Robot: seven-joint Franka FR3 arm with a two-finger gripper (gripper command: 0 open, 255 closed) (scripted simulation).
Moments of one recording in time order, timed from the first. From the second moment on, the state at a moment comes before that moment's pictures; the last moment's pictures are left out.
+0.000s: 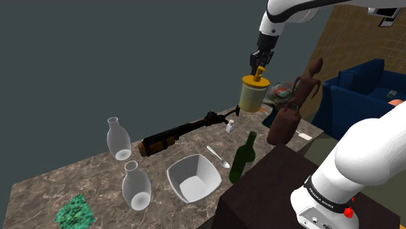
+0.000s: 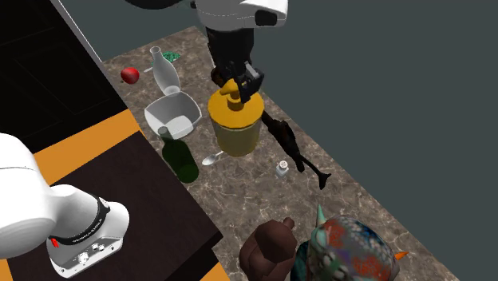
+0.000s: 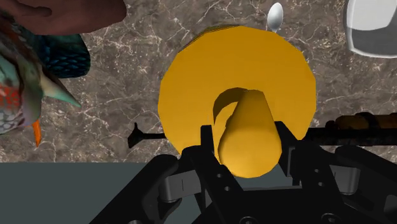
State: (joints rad) arm -0.02 -0.34 -0.23 -2.18 -0.08 1.91 -0.16
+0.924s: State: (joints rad) arm 0.11 -0.21 -0.01 -2.06 -0.02 1.91 0.17
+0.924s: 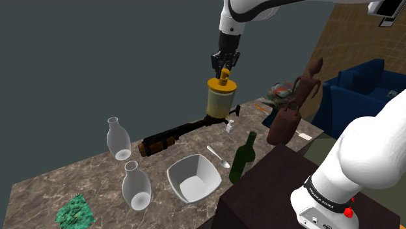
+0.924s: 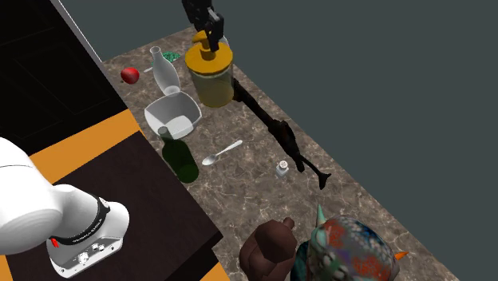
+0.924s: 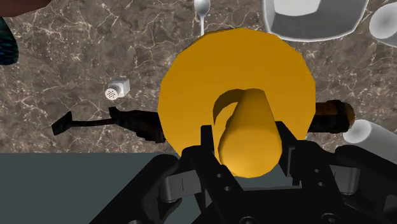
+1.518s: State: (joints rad) arm 0.20 -0.04 0.10 -1.88 -0.03 1.88 0.36
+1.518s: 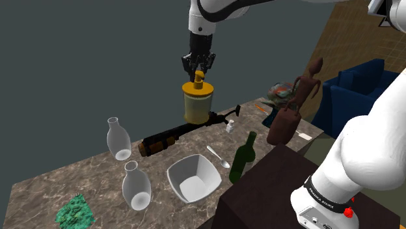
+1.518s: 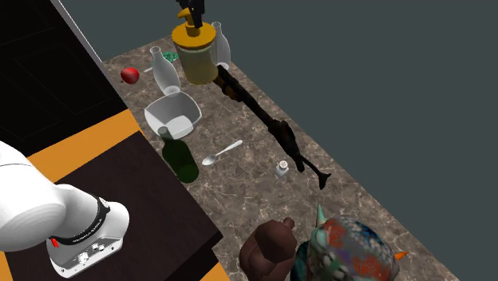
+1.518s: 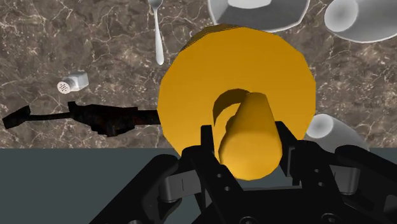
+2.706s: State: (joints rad) arm 0.45 0.58 0.22 -1.01 -0.16 1.61 0.69
